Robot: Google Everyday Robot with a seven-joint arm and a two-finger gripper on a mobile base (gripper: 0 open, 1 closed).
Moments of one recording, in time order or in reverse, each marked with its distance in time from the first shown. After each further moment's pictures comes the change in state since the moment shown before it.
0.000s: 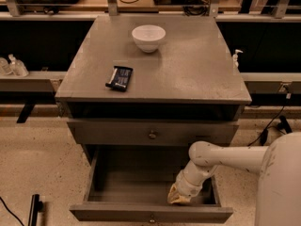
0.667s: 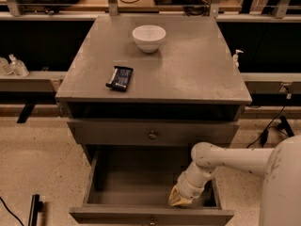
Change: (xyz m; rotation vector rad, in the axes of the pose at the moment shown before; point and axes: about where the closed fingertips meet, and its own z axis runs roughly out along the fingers) arm 0.000 0.008 -0.003 -0.005 -0.019 -0.010
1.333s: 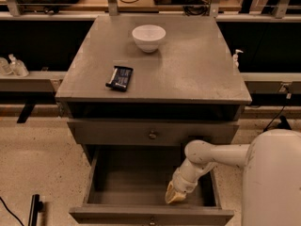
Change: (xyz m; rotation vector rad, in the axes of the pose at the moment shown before) arm 0.007 -0.038 0.016 0.009 0.007 0.030
